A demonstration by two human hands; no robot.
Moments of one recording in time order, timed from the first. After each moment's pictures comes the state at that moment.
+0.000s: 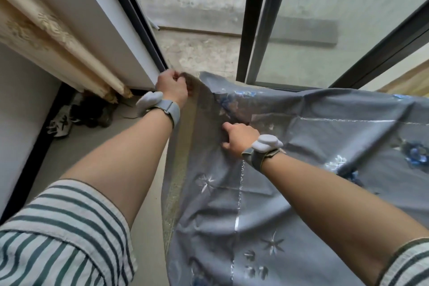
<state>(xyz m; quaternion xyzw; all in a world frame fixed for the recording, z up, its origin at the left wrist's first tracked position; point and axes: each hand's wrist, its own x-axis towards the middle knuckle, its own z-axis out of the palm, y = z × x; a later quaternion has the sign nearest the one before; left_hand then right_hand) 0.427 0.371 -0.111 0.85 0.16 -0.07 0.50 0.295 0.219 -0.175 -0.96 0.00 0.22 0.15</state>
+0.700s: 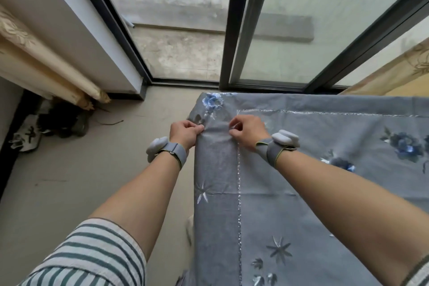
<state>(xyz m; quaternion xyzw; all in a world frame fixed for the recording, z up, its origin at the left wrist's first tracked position) 0.369 0.369 -0.202 0.75 0.22 -0.28 0.56 0.311 0.189 -0.173 -0.91 0.19 0.17 0.33</state>
